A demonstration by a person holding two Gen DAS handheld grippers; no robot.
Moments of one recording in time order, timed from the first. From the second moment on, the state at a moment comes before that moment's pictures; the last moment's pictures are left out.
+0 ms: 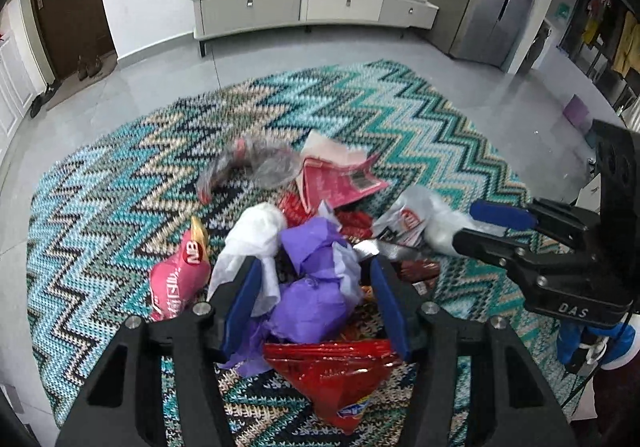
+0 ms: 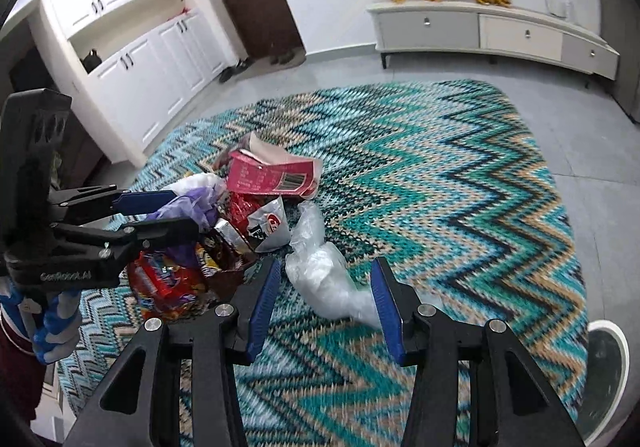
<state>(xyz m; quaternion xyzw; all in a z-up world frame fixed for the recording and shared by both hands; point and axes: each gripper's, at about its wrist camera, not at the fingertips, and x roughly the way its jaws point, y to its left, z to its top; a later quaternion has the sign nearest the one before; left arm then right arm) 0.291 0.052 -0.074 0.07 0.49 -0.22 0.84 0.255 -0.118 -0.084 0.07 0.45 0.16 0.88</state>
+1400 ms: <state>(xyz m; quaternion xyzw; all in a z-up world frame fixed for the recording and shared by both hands) 0.138 0.105 0.031 -0.04 0.40 -0.26 0.88 0.065 -0.156 0.029 0.09 0.34 0.15 0.93</state>
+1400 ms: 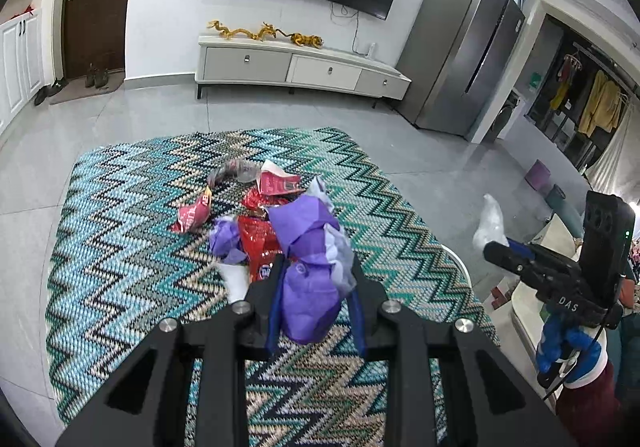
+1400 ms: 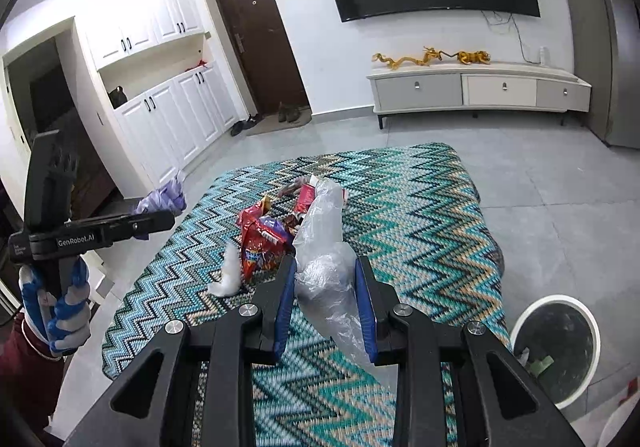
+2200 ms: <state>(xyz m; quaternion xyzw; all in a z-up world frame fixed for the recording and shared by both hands) 0.149 -0.172 0.003 0.07 0.43 -0.40 0.81 0.048 -0.372 -0.038 0.22 0.34 -0.04 0.91</state>
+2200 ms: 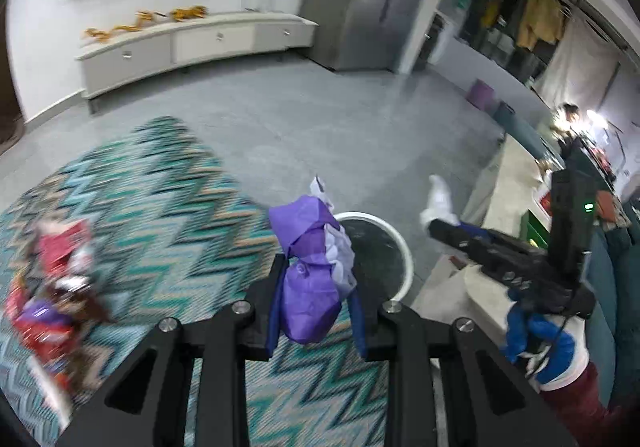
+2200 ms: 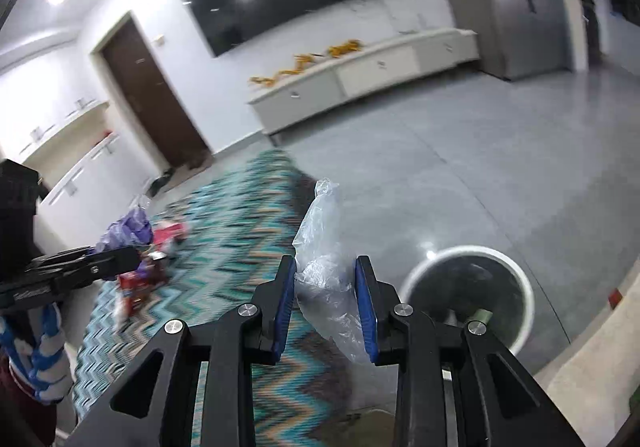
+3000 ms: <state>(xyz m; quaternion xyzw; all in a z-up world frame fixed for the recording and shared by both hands) 0.188 -0.352 -0.097 0.10 0.50 -0.42 0.75 0.072 -0.476 -0.144 0.25 0.41 -0.17 0.86</state>
